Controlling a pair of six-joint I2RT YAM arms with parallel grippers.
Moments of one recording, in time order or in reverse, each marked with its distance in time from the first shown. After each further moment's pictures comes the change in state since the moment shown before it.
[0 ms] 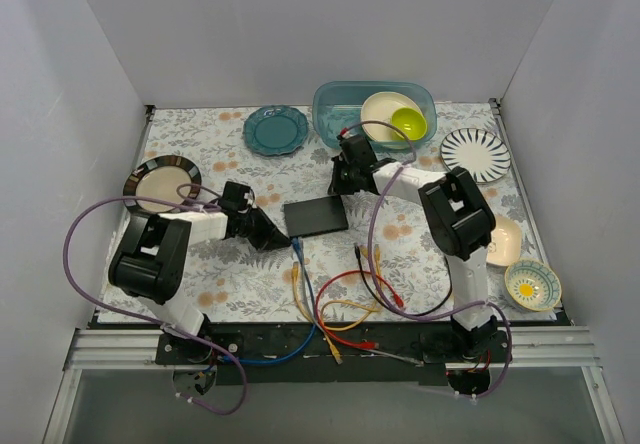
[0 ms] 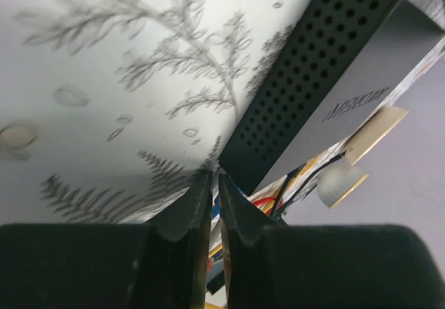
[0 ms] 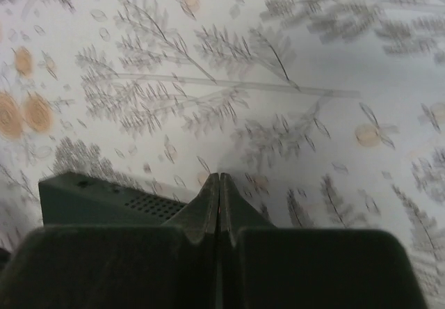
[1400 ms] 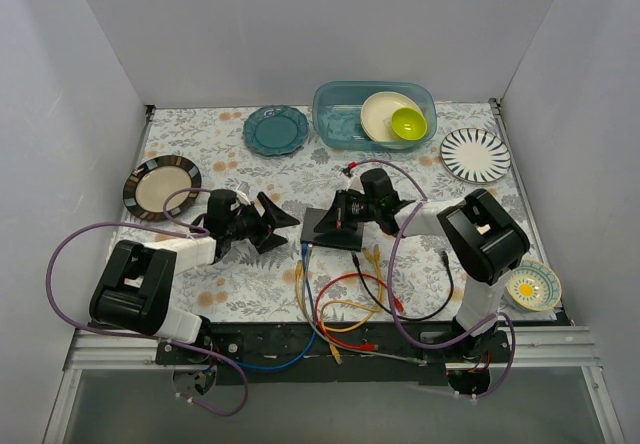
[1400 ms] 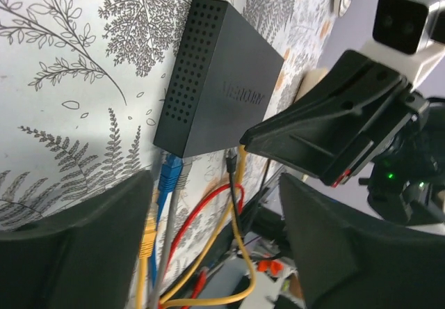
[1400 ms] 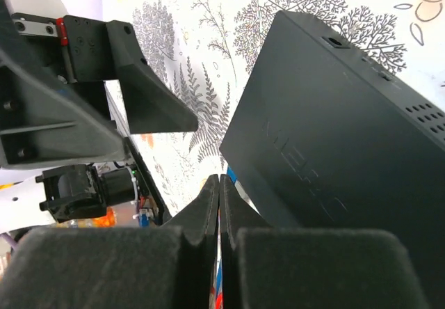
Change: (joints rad) left arm 0.023 -0.187 -0.201 0.418 0.122 -0.022; right arm 0.026 -0.290 -0.571 0.509 -0.528 0.332
